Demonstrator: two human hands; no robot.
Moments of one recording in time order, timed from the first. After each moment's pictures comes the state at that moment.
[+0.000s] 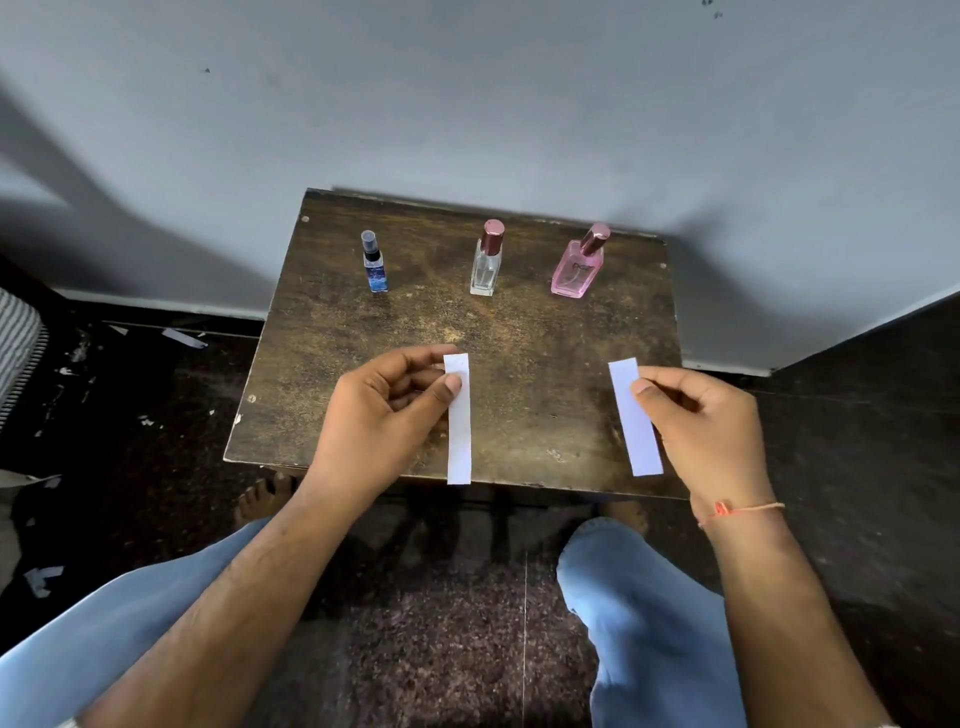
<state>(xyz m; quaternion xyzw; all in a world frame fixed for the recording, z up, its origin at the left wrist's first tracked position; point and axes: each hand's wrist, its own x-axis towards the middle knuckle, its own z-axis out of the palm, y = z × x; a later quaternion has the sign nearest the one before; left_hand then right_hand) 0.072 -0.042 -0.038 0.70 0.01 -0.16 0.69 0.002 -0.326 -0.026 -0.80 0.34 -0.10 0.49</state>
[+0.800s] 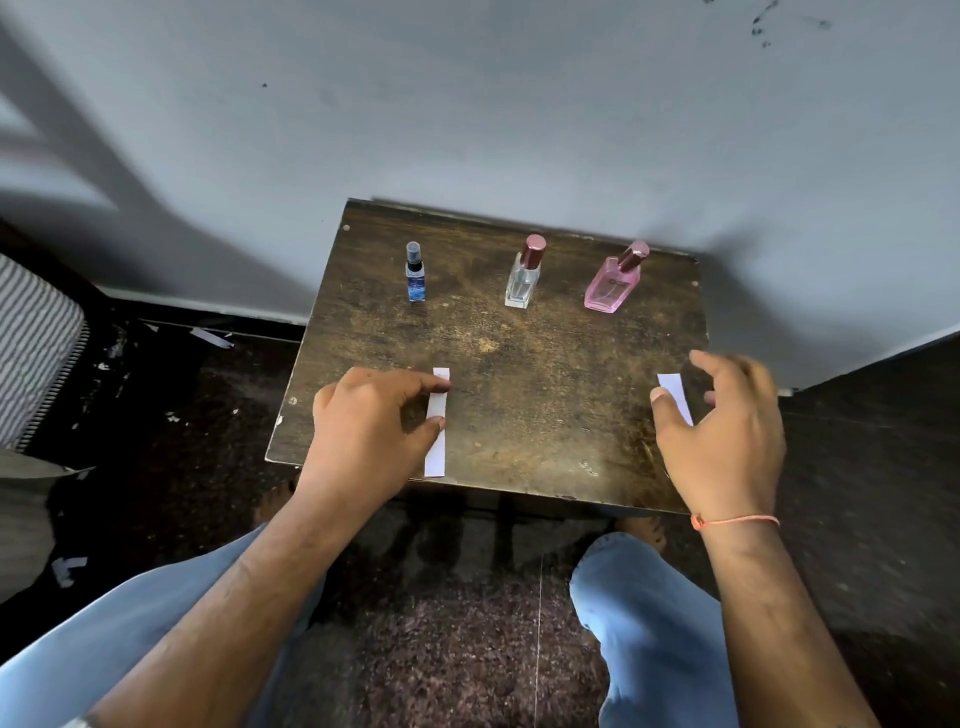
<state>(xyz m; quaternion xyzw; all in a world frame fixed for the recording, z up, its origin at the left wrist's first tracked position) 0.080 0.001 -0.042 0.94 -0.10 -0.05 0.33 0.013 -0.313 -0.040 -0.92 0.25 -0.19 0.22</state>
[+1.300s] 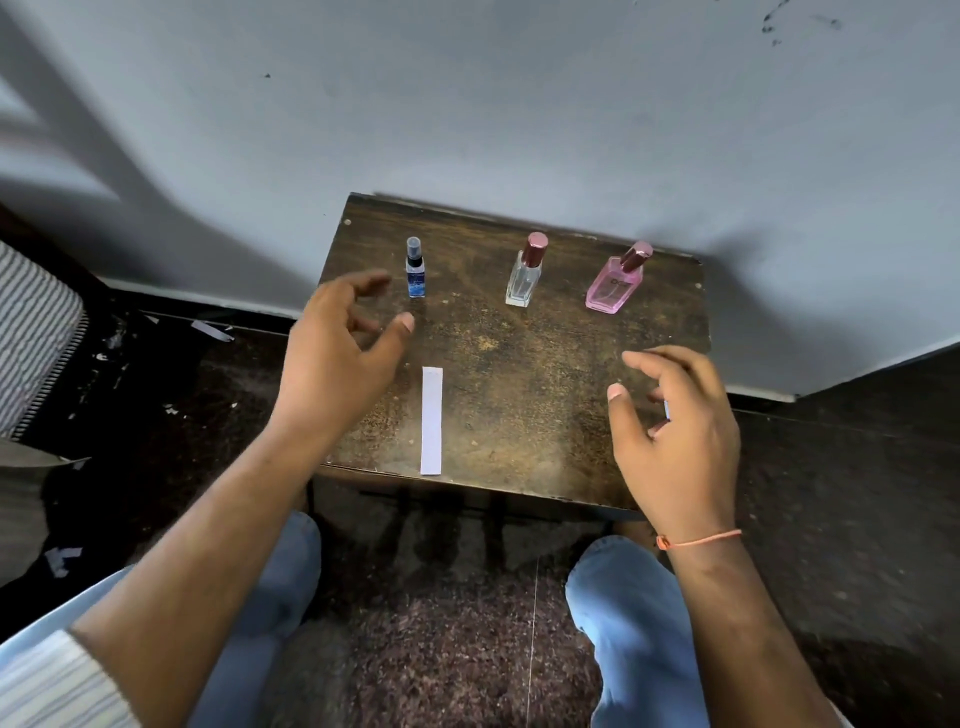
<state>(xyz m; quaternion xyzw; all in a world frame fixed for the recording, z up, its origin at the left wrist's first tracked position) 0.131 0.007 -0.027 0.89 0.00 0.01 0.47 0.015 -0.284 -0.040 -0.92 0.10 -0.23 0.29</state>
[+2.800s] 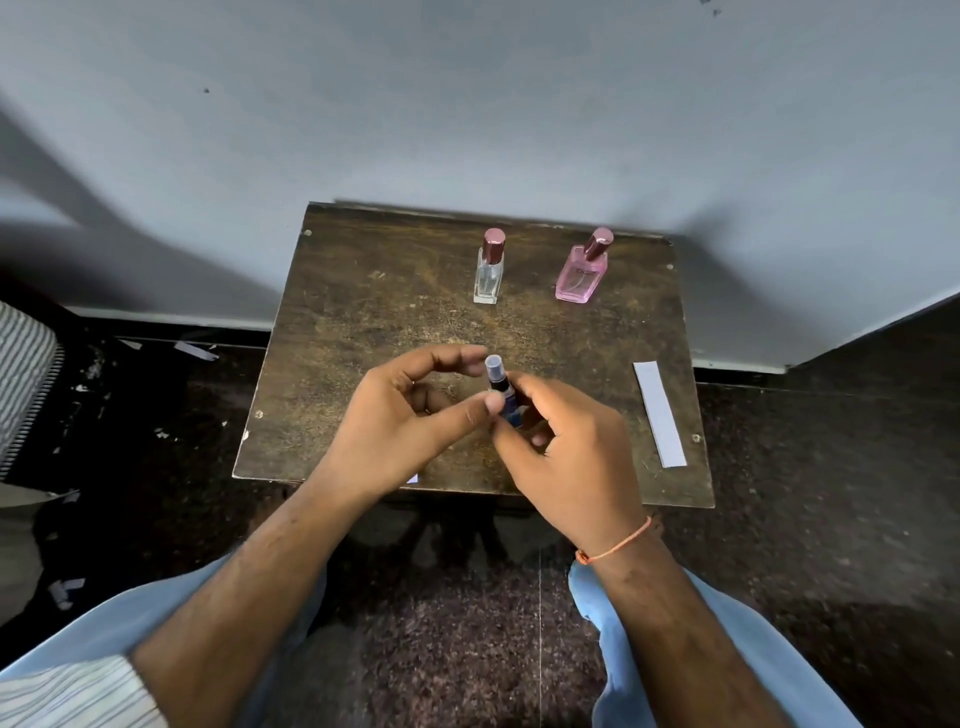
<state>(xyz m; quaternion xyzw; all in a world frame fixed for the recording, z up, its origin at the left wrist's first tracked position) 0.084 -0.046 -0.026 0.70 -0.09 -0.19 0.68 0.016 -0.229 -0.039 -0.92 0.02 -0.17 0.36</state>
